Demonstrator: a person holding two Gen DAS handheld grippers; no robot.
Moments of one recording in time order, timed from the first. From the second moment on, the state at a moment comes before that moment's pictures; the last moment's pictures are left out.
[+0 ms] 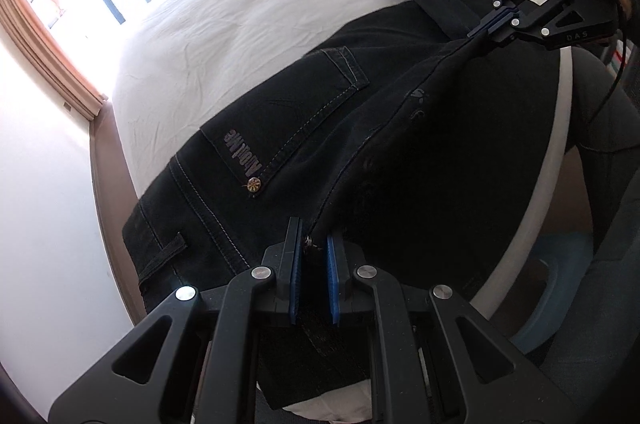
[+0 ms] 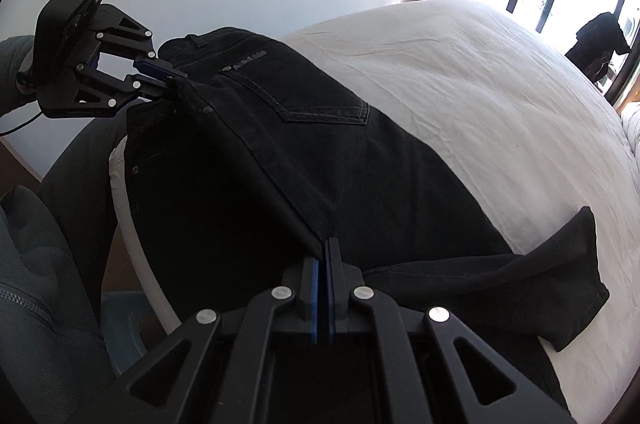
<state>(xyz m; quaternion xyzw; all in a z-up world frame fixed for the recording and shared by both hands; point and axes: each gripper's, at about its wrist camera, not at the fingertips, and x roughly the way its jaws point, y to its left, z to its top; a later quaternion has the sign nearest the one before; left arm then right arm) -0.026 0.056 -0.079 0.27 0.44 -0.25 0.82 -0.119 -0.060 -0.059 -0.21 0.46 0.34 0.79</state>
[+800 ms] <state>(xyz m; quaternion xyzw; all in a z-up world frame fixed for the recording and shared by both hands) -0.082 0.045 -0.114 0.34 0.44 -0.33 0.76 -0.173 -0.065 -0.098 -0.27 0.48 0.32 0.77</state>
